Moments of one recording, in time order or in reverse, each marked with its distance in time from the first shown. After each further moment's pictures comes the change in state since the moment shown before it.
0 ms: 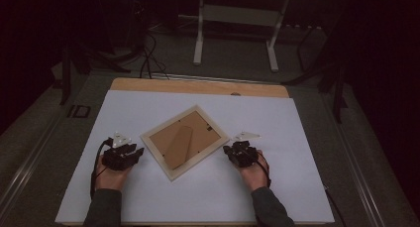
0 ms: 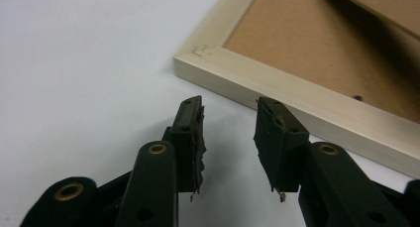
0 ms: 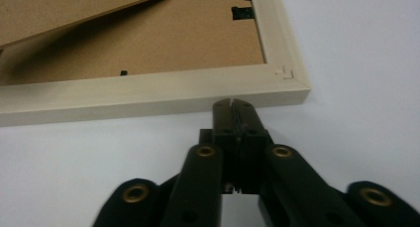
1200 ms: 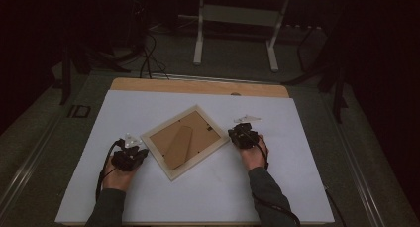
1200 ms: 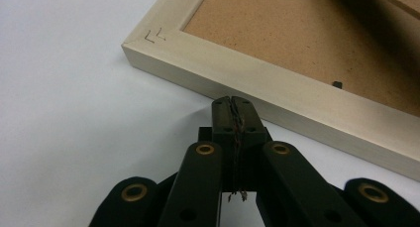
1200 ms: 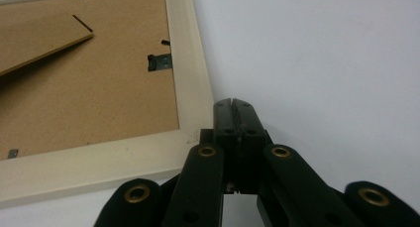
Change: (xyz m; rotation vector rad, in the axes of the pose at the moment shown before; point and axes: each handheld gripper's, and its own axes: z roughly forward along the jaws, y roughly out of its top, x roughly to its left) left arm -0.021 0.003 0.015 0.077 -0.033 0.037; right arm -0.039 0.031 0.028 -0.010 -0.109 0.061
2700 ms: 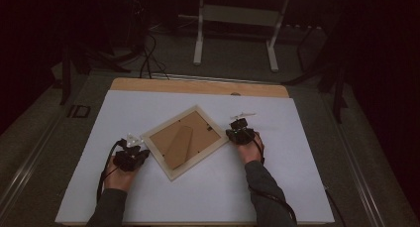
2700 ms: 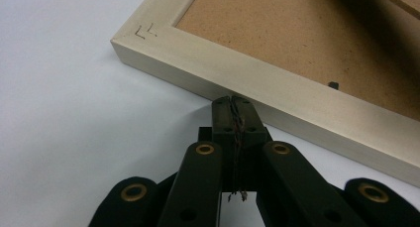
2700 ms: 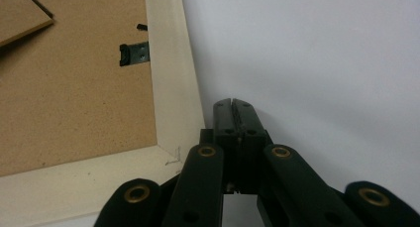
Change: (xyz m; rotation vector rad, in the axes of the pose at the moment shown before) left arm -0.002 0.001 0.003 0.012 -0.014 -0.018; right arm -0.009 0.005 0.030 0.095 0.021 0.035
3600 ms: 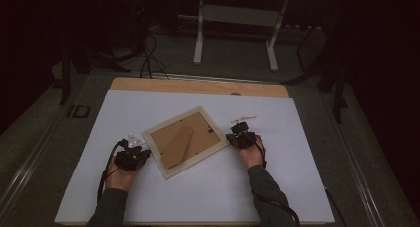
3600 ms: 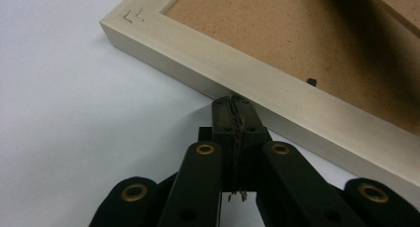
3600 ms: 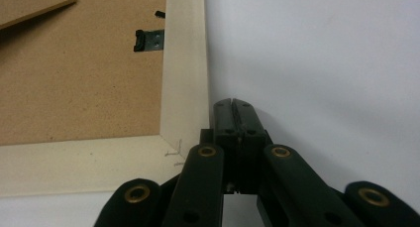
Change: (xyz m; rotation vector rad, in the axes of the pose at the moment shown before) left arm -0.003 0.001 0.001 0.000 0.010 0.010; right arm 0.004 -0.010 -0.008 0.025 0.031 -0.014
